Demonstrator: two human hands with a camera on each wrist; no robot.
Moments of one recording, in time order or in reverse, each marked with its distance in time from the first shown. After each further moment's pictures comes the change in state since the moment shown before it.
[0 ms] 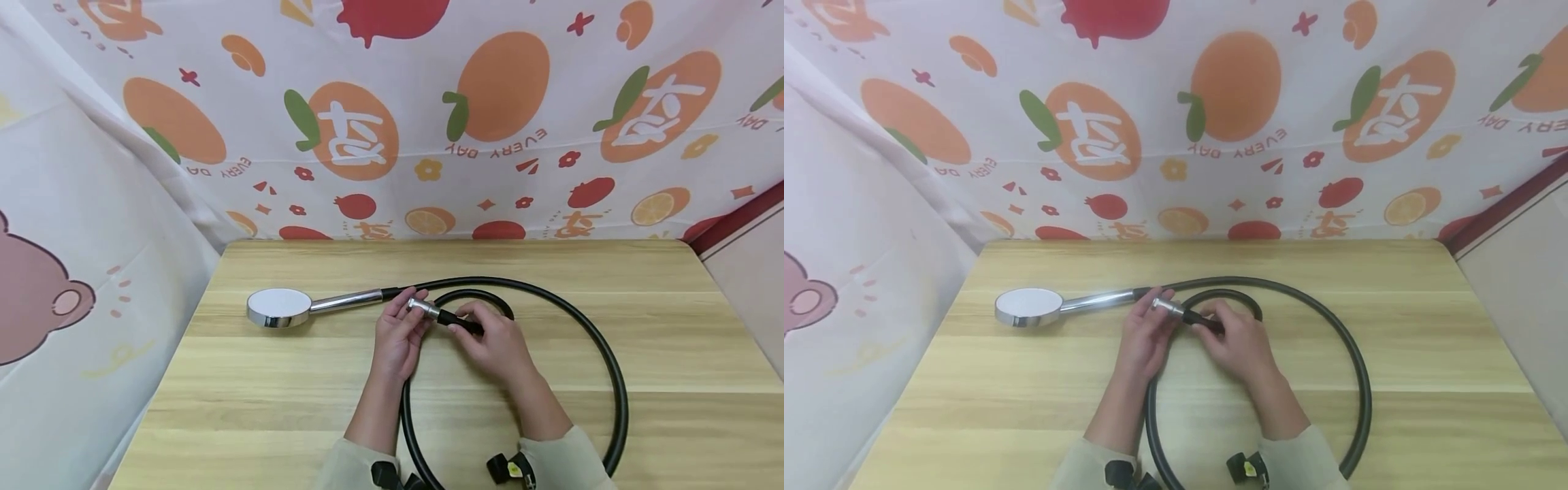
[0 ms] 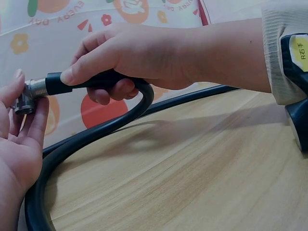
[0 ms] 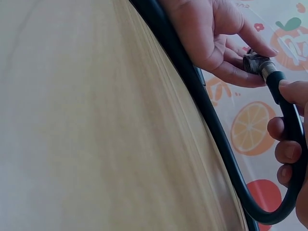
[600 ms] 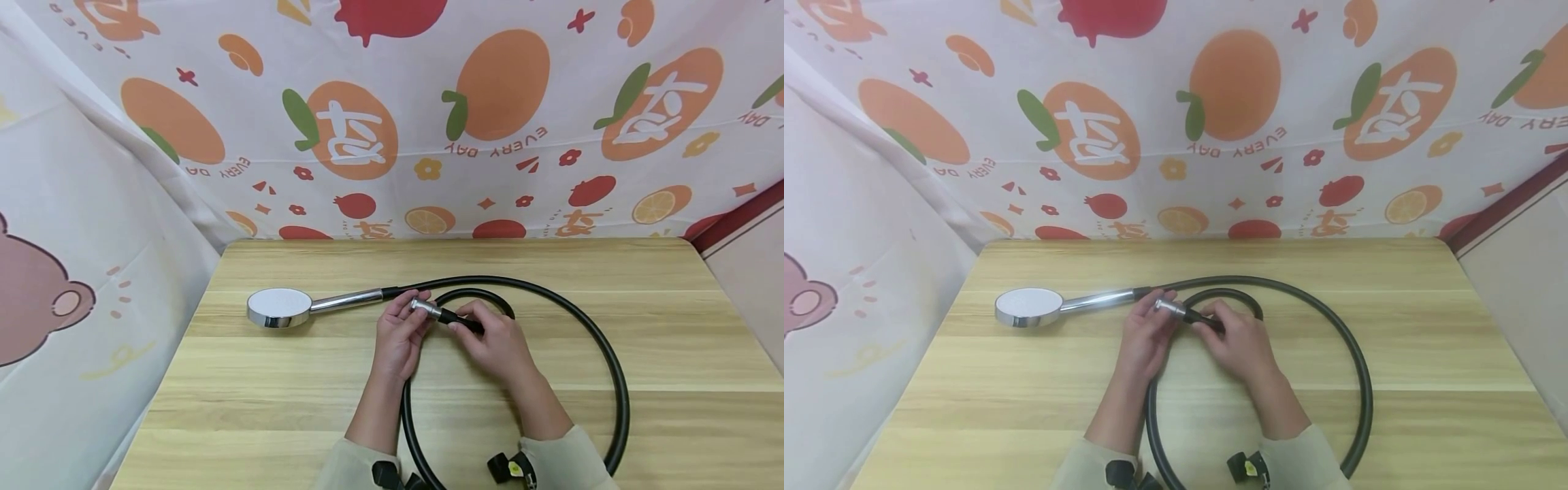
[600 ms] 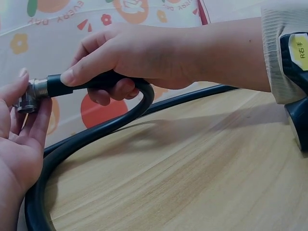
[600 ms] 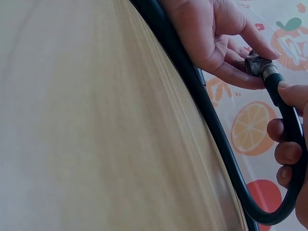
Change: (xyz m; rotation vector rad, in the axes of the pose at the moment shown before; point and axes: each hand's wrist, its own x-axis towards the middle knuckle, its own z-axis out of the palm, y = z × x) left_hand -0.001 0.000 0.001 0.047 -0.026 0.005; right_hand 0.001 -0.002 -0.002 0.014 -0.012 0.017
